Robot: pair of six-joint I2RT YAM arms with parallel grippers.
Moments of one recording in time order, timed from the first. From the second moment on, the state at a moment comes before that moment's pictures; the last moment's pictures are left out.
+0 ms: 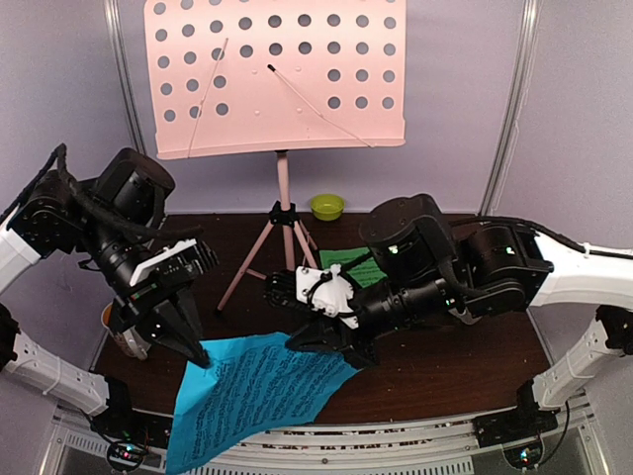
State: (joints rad) left arm -1.11 1.18 1.56 -1.25 0.89 0.40; right arm 1.40 1.46 1.50 -0.60 -0.14 -0.22
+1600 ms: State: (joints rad) left arm -1.12 0.77 0.85 0.09 0.11 0.15; right arm 1.04 1.01 0.96 0.31 -0.46 0.61
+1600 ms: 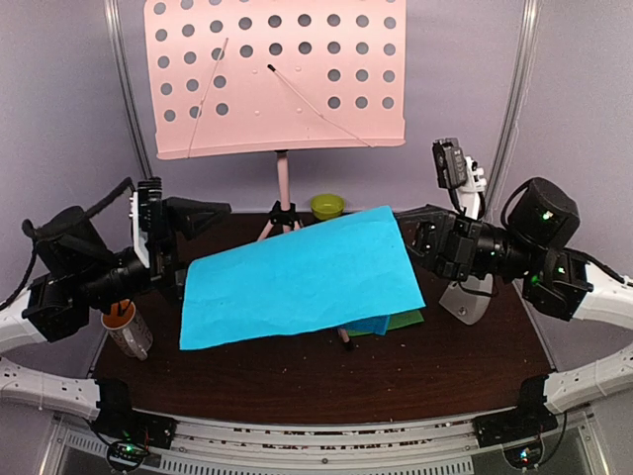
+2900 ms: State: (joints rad) left arm -1.12 0.94 1.17 -0.13 0.29 0.02; right arm 1.13 1.13 1.34 -0.19 -0.25 0.16
